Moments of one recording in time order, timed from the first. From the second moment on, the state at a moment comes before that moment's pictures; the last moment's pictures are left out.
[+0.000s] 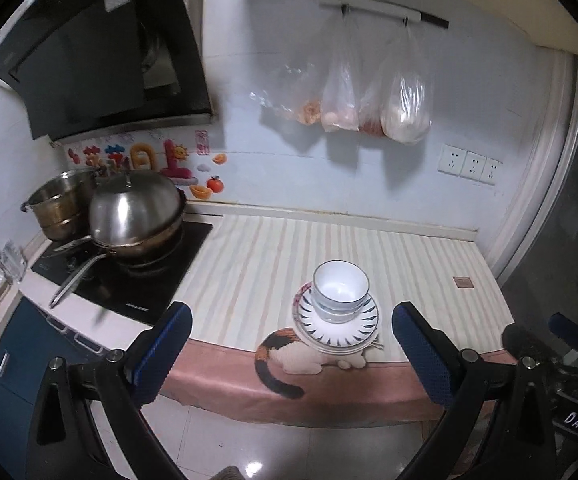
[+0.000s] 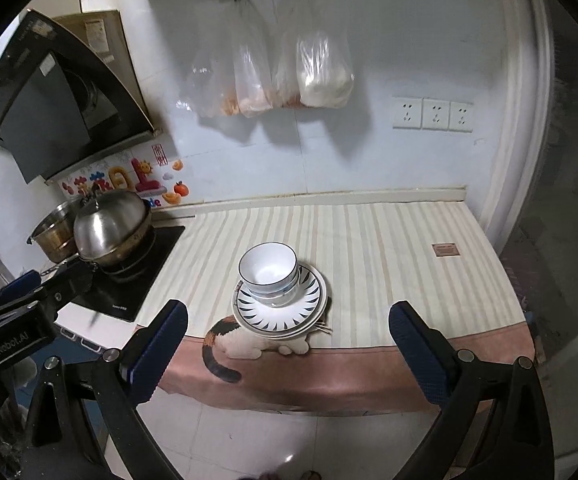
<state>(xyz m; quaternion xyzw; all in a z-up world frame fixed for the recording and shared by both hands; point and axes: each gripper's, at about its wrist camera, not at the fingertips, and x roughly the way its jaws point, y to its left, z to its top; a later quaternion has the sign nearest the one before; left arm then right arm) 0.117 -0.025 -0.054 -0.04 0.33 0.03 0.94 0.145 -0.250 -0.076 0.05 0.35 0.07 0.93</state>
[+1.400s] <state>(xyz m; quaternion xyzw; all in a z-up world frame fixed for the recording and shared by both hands) 0.006 0.025 -0.056 -0.02 0.34 -0.01 0.94 -0.010 -0.193 -0.047 0.05 0.31 0.03 0.95</state>
